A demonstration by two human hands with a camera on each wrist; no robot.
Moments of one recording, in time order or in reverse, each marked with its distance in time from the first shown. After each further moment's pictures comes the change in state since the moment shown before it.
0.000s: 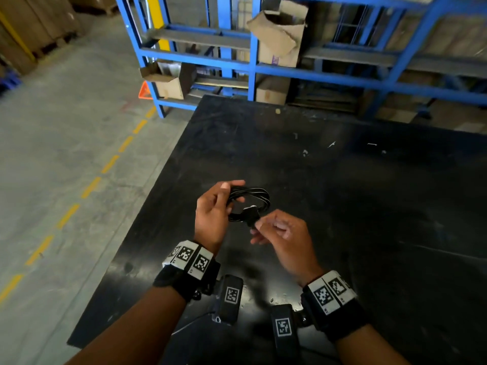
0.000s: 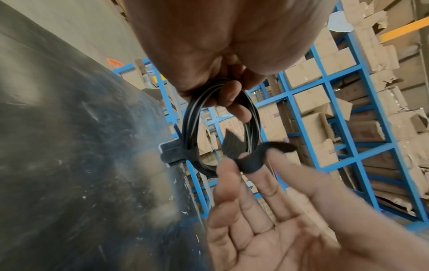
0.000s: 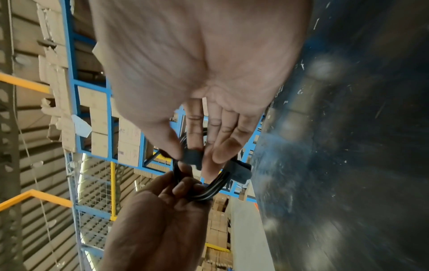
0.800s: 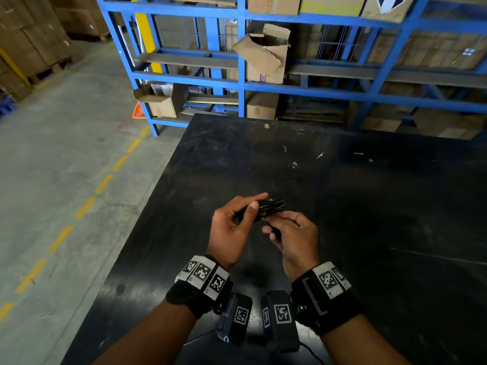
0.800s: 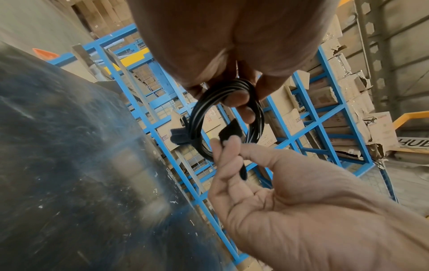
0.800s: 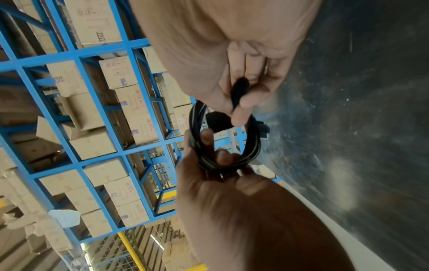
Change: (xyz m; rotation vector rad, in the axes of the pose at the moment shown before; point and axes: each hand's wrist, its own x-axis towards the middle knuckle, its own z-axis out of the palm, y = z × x) left_hand -0.012 0.013 0.038 0.048 -0.261 0.231; right_hand 0.024 -0.025 -0.013 0.403 0.454 0.313
